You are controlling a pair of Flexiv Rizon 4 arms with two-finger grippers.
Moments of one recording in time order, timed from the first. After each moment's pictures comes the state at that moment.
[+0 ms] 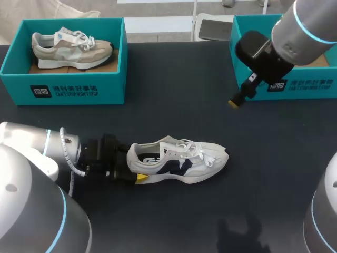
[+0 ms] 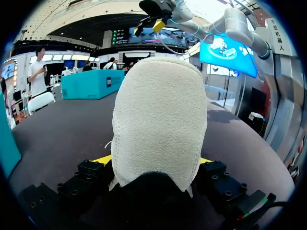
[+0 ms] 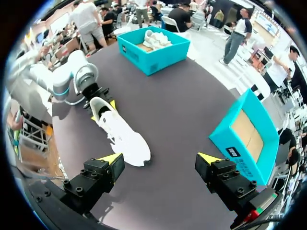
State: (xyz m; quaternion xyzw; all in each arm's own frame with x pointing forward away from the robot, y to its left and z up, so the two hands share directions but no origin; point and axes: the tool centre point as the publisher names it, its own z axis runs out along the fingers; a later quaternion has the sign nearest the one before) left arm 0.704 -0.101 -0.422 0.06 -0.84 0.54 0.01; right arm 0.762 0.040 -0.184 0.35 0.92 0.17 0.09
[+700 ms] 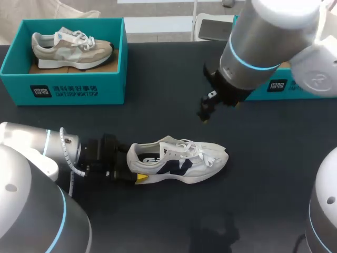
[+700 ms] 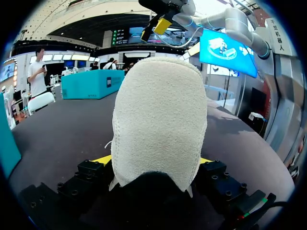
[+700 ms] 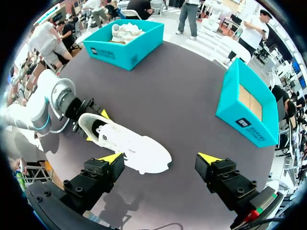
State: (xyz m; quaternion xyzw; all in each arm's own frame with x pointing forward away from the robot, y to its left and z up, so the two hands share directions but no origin) left arm 0.704 -0.100 -0.422 0.06 -0.84 0.54 0.01; right arm 0.733 0.107 -0.224 0.50 0.85 0.12 0.11
